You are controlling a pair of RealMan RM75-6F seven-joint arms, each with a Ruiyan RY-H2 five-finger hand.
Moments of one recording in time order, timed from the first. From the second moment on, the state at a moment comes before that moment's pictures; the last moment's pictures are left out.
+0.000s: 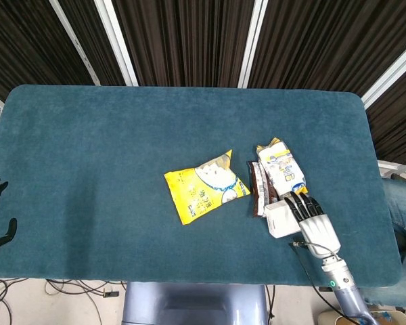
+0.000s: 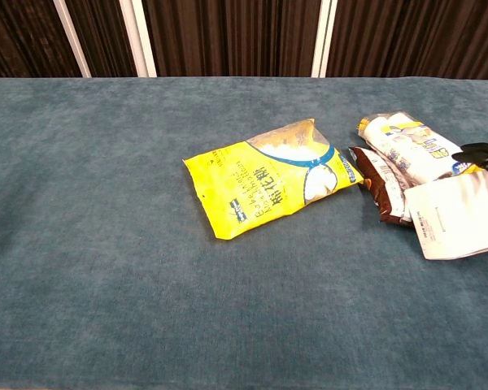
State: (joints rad) left arm -0.08 -1.04 -0.07 -1.71 1.40 1.44 -0.05; right arm 0.25 -1.61 0.03 -1.07 -1.67 1.43 -0.09
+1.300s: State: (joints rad) left arm -0.08 -1.04 -0.07 -1.70 1.39 1.43 -0.05; right arm 0.30 -1.65 0.01 -1.03 -1.67 1.44 -0.01
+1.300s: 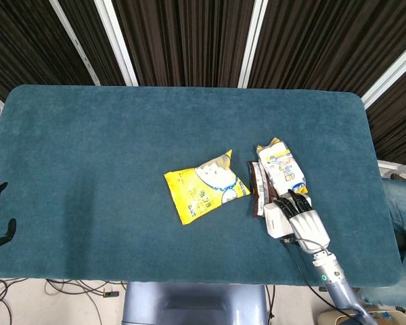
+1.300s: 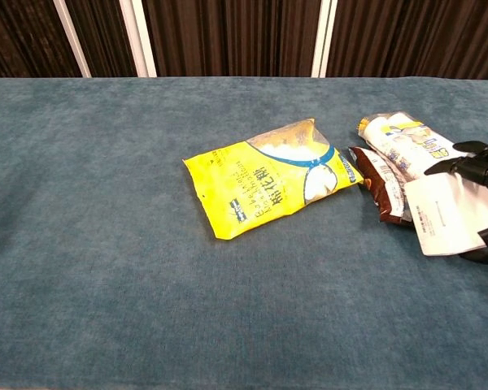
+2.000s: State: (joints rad) left arm -0.08 -1.03 -0.07 -1.71 1.39 1.43 -0.05; right arm 0.31 -1.21 0.04 -1.61 -1.79 1.60 0.00
